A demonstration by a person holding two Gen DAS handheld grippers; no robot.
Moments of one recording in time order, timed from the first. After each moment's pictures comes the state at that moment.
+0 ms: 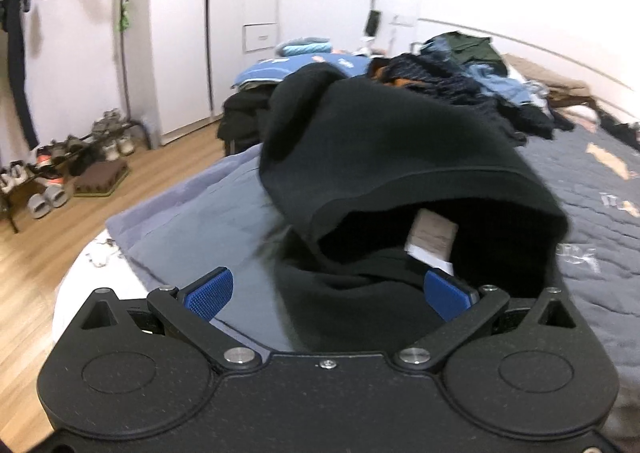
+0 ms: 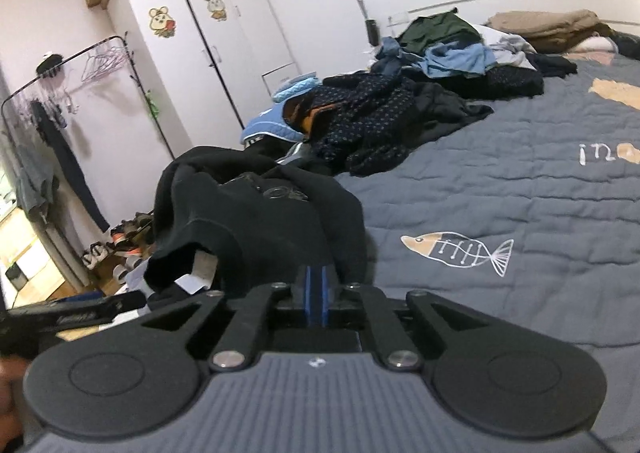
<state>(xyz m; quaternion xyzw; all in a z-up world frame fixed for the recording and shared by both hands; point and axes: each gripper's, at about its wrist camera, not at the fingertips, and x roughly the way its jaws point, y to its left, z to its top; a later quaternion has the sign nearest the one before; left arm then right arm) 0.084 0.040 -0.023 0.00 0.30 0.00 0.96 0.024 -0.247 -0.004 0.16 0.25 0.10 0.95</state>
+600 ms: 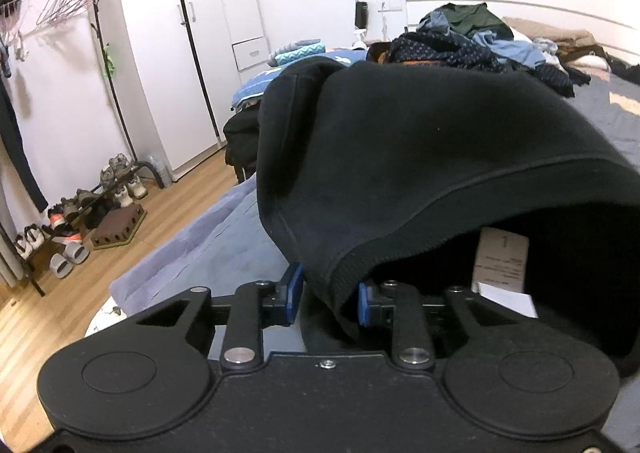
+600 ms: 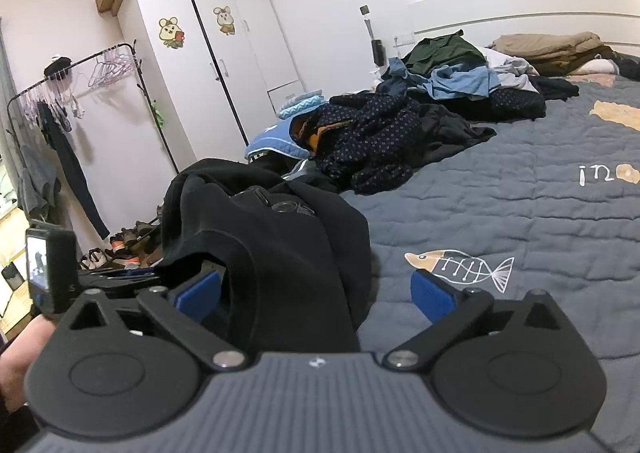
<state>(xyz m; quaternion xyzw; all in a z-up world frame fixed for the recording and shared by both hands) 0.142 0.029 -0.047 0.10 0.29 0.01 0.95 0.015 -0.238 -0.003 0.15 0.22 0.10 0.96</state>
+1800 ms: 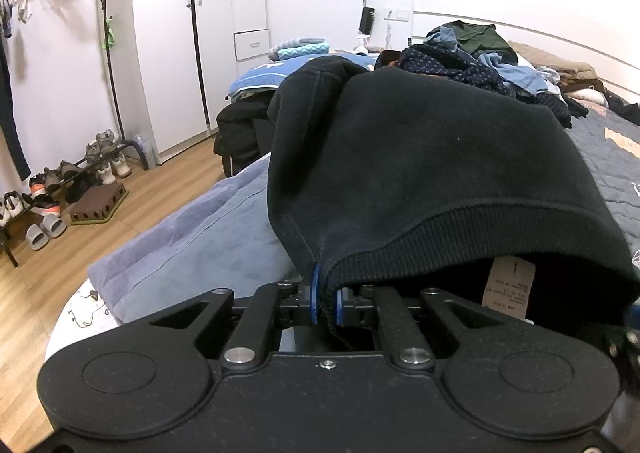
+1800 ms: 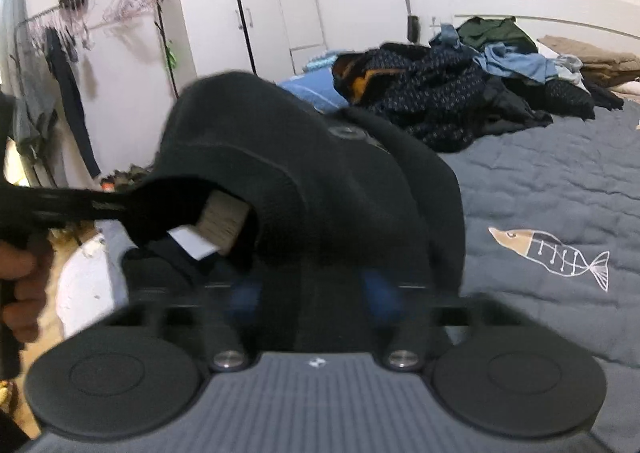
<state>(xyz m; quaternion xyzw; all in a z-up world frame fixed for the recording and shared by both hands) 0.147 0.054 -0.043 0.03 0.29 -0.02 0.96 0.094 -0.149 -0.074 0.07 0.26 0.10 0.96</state>
